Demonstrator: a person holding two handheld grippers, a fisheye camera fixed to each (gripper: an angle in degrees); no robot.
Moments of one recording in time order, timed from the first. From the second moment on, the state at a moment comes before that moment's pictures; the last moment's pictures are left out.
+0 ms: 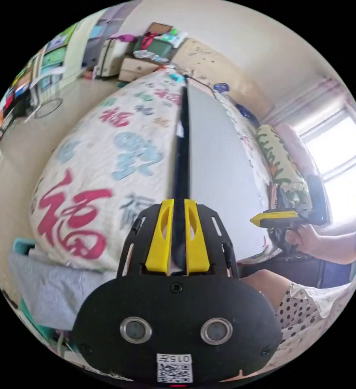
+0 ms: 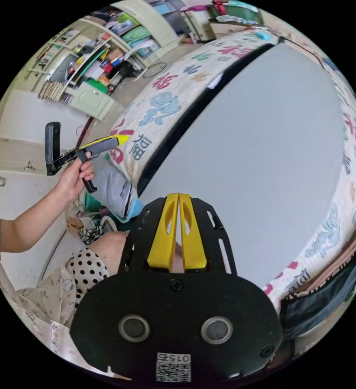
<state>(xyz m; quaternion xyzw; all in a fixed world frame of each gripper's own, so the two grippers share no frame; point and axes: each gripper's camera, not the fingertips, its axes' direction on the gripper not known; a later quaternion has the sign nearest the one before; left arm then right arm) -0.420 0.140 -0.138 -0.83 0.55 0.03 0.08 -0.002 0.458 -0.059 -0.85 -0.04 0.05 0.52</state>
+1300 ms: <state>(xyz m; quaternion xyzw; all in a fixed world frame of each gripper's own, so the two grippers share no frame) -0.097 0.058 -0.463 -0.64 0.68 -0.32 -0.13 0.204 0.397 -0.359 -0.58 0.55 -0.46 0.38</state>
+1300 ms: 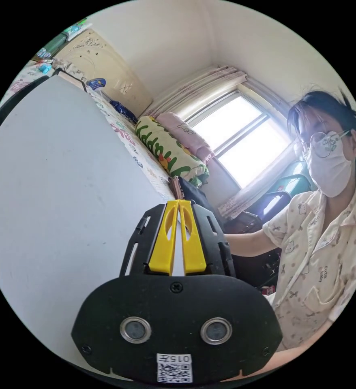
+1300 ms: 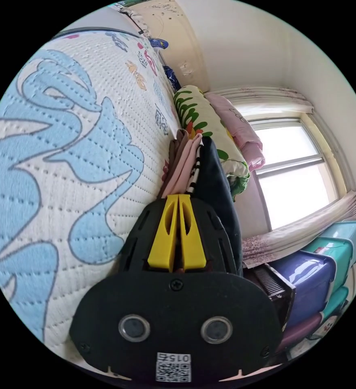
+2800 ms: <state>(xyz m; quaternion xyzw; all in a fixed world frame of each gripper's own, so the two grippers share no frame) -0.175 -0.017 -0.393 -0.60 0.67 -0.43 -0.01 -0.358 -0.124 -0.957 0.37 -0.09 -0.21 0.90</state>
